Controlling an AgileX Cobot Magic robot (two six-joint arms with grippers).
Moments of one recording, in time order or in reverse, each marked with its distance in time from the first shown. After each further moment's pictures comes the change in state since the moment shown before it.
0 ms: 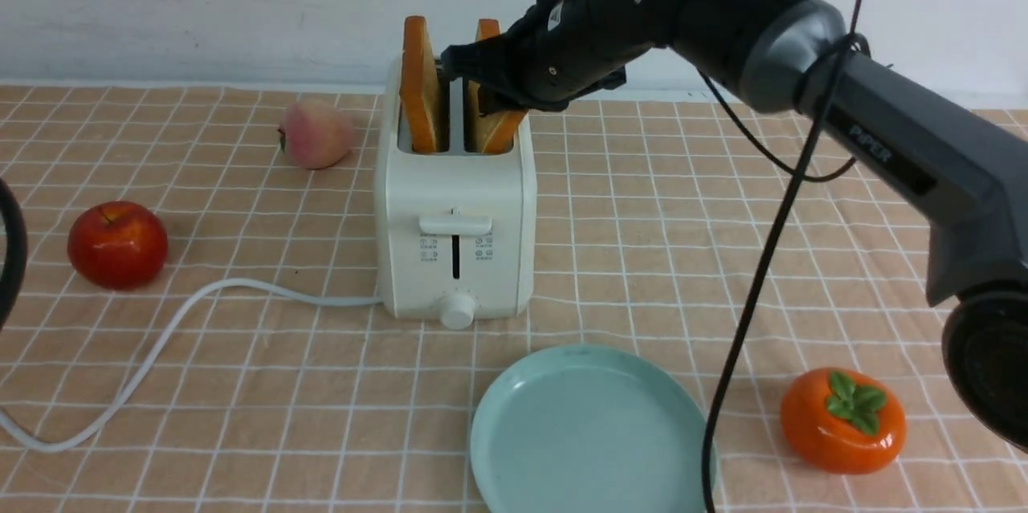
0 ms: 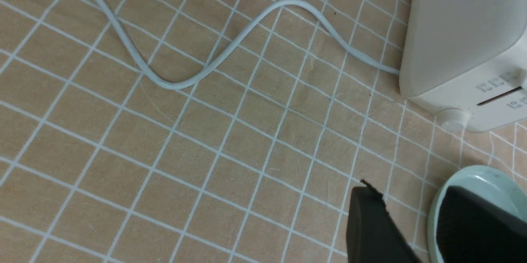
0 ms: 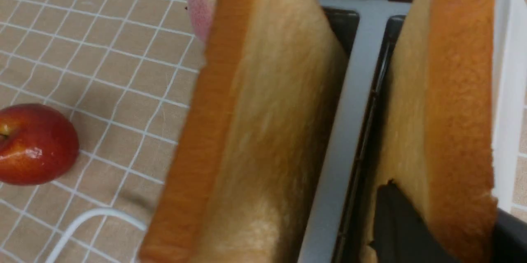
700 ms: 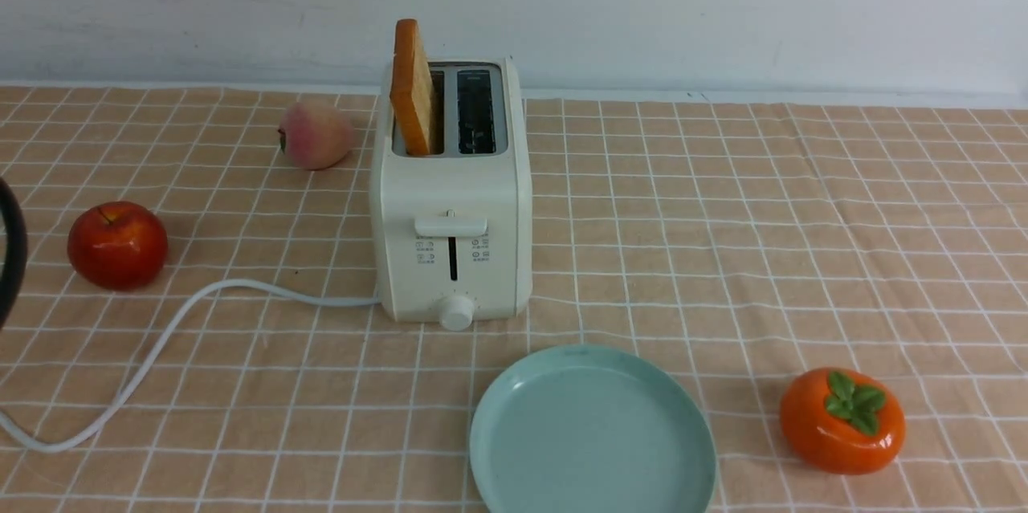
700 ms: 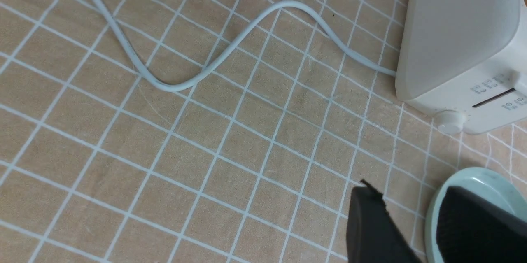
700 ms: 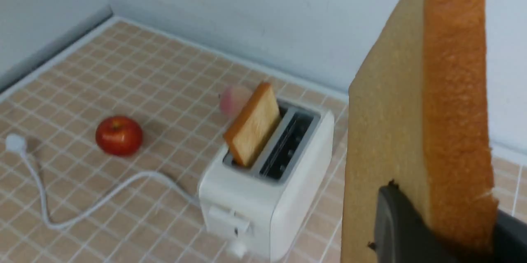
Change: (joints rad) right arm 0.000 -0.929 0.465 -0.087 0.218 -0.185; left arm 0.000 0.000 0.000 0.001 -0.010 0.001
